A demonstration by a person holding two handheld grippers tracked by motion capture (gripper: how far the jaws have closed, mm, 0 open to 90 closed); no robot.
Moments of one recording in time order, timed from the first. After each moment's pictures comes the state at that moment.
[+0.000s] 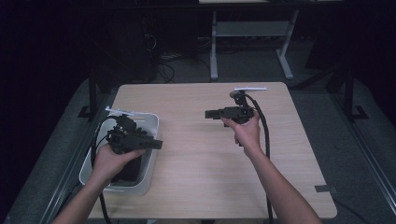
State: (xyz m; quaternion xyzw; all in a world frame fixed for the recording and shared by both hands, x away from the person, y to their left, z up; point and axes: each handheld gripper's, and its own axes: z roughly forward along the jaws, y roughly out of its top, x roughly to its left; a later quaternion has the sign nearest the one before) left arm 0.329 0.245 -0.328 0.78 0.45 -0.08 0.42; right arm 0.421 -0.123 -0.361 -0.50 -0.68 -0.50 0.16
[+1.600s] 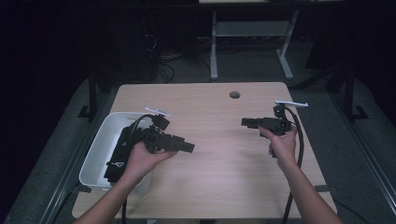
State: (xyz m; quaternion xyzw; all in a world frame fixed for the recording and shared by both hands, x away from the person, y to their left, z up) left arm 0.338 0.159 -0.339 0.82 0.39 -0.11 0.41; right arm 0.393 -0.232 -0.395 -0.57 -0.62 -0.52 0.15
